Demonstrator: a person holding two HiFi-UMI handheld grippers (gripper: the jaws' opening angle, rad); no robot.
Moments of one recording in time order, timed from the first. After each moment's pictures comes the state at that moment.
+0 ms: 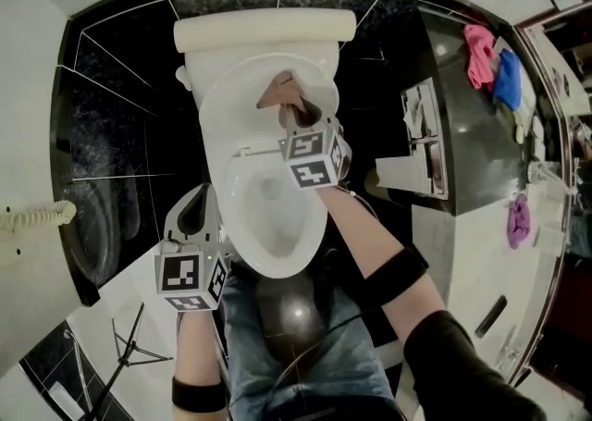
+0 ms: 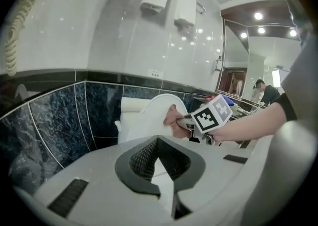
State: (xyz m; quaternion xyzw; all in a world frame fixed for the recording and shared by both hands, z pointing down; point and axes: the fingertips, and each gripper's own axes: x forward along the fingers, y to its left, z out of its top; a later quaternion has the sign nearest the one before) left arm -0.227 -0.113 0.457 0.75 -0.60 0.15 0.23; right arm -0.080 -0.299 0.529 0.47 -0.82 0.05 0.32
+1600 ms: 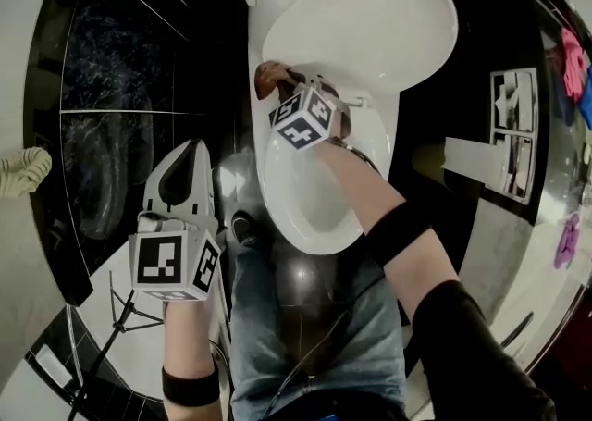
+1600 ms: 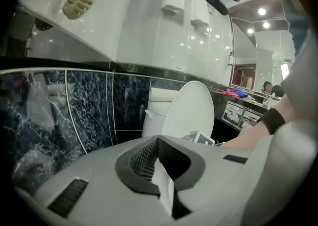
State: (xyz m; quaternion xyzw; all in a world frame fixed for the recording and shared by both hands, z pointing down) left arm -0.345 -0.085 0.526 0.72 -0.65 0.15 0.22; right arm -0.254 -0.233 0.758 0.26 -0.86 0.01 0.44
